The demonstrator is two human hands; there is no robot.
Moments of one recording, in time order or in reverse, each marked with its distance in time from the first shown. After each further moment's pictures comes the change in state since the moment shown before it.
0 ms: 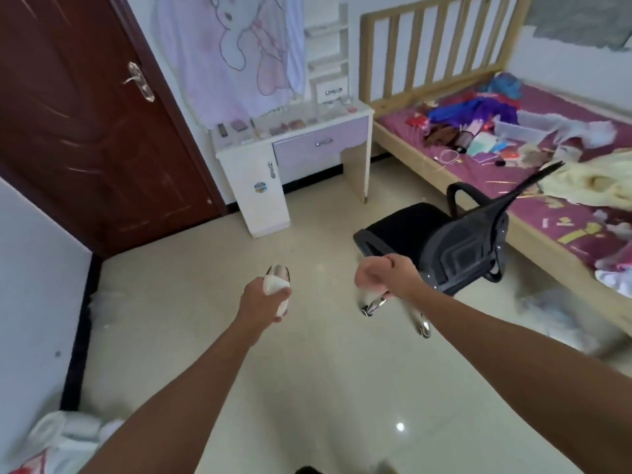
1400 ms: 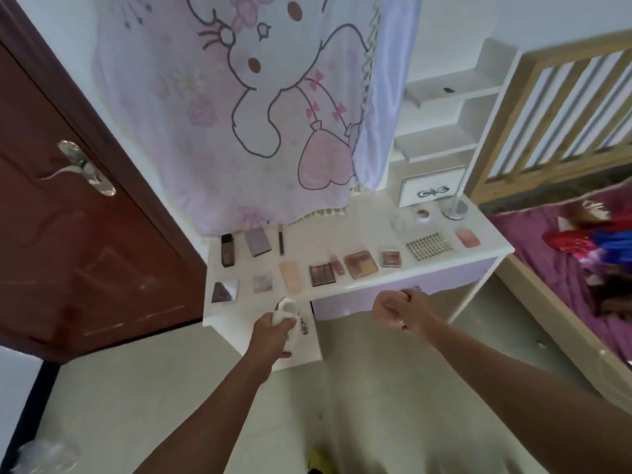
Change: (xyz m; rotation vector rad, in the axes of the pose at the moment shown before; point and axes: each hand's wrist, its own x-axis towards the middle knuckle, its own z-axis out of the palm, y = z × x) left_hand 0.920 0.260 -0.063 -0.184 0.146 -0.295; right_hand 0.889 -0.435 0.164 -0.084 -0.128 0.003
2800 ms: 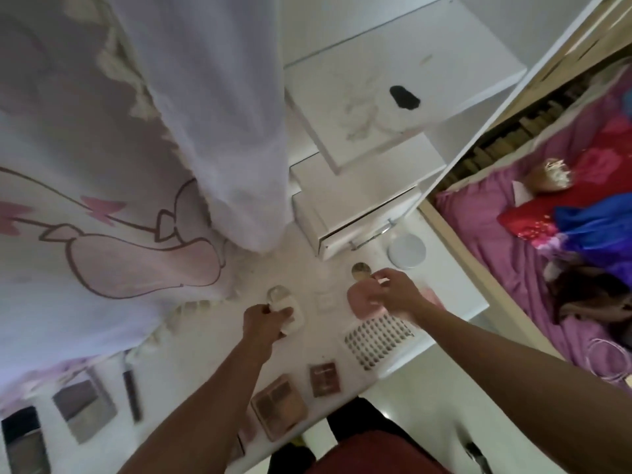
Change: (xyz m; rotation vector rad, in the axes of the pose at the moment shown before) left_hand 0.389 0.170 0.305 0.145 -0.152 -0.366; right_hand 0.404 -0.028 -0.154 -0.080 -0.028 0.364
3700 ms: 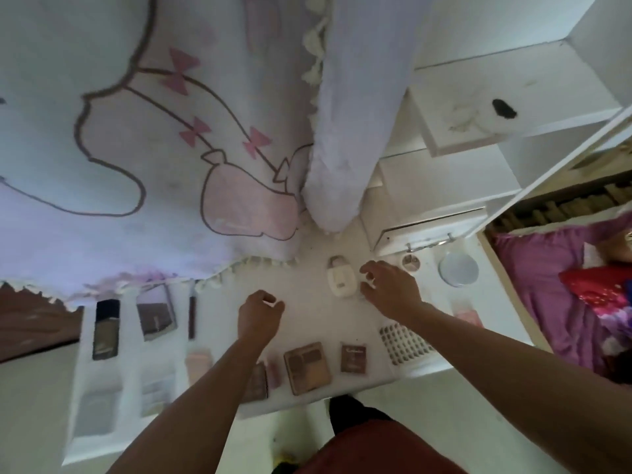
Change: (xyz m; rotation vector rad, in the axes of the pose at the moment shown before) left_hand -0.048 -0.047 -0.087 0.303 0.287 0.220; right_hand -0.051 -0.065 0.067 -0.820 0.074 -0.594
